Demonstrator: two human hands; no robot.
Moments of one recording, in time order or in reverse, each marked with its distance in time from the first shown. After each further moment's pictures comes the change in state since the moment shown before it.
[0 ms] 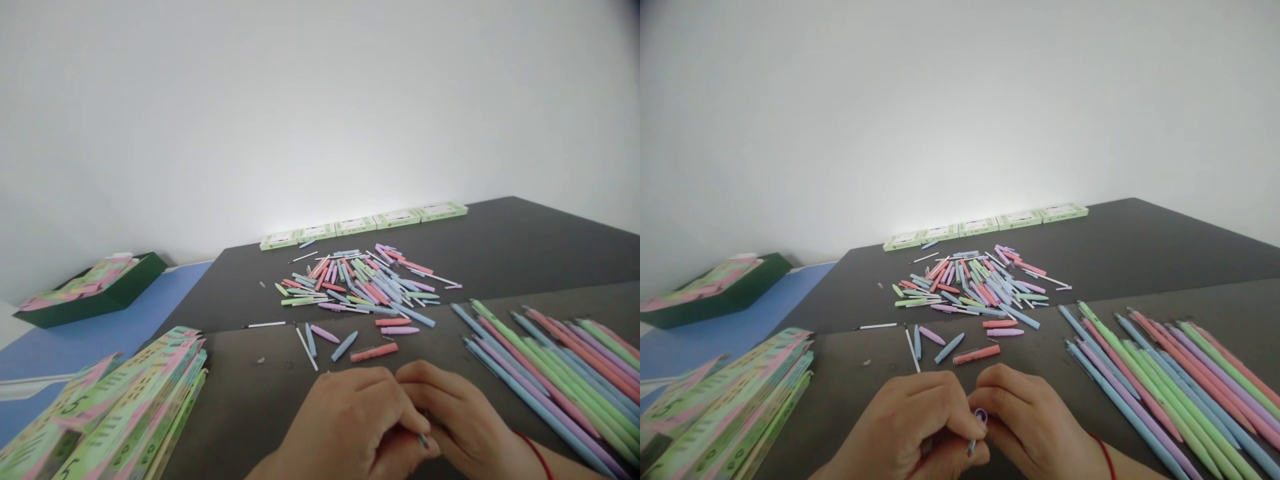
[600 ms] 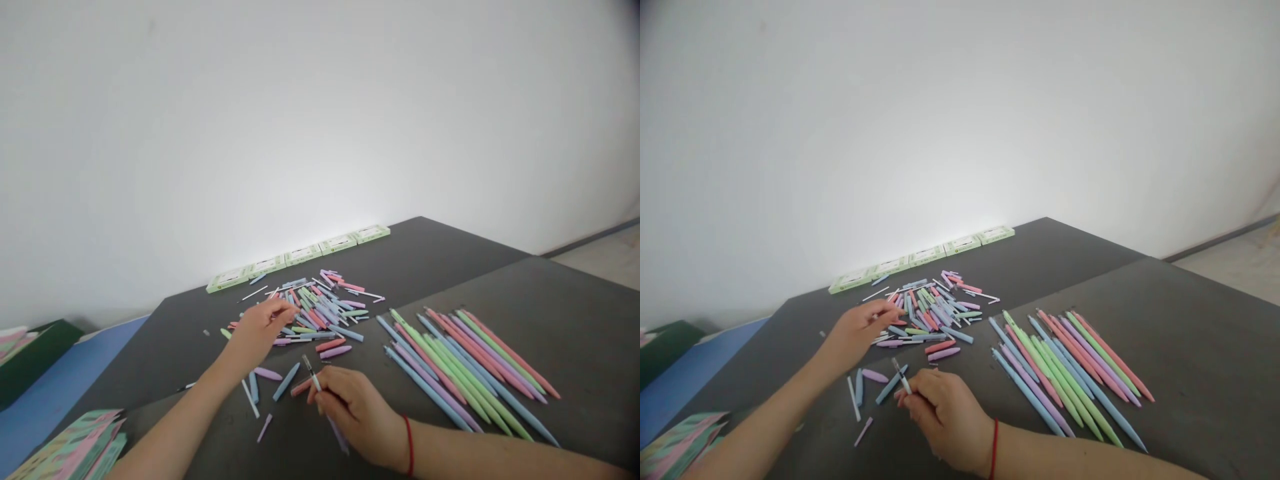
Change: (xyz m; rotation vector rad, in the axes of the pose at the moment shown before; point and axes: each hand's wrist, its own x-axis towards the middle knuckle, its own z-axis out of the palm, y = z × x) left_hand 0.082 -0.079 -0.042 0.417 -0.029 -0.244; right_hand 0.020 0.008 0.012 0.174 0.221 0.165
